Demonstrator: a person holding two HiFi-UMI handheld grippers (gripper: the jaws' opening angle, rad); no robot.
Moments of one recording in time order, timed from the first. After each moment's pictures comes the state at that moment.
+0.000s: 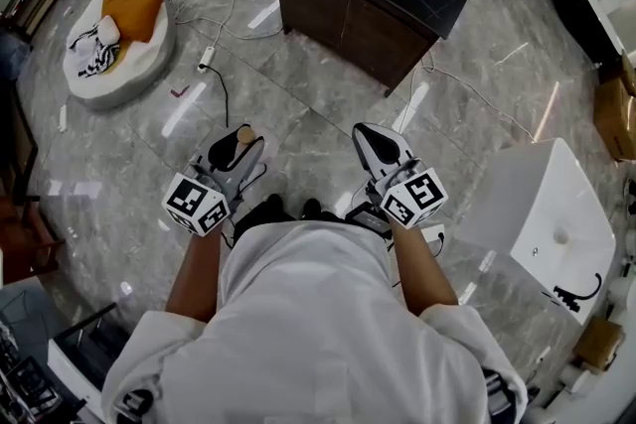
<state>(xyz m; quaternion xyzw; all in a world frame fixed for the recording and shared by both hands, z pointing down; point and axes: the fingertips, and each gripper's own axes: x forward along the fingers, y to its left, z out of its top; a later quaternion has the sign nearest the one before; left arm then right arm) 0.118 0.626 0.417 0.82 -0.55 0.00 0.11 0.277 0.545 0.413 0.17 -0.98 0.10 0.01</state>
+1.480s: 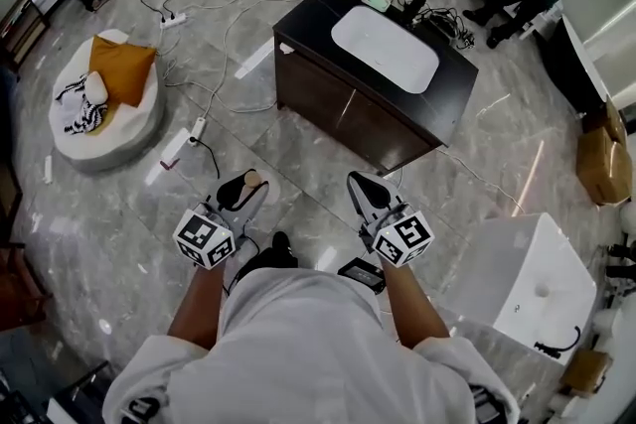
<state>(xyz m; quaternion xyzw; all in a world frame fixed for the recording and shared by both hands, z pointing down) -0.035 0.407 0.422 0.83 -0.54 -0.02 0.13 0.122 0.331 0.408 0.19 -0.98 0.10 0.05</state>
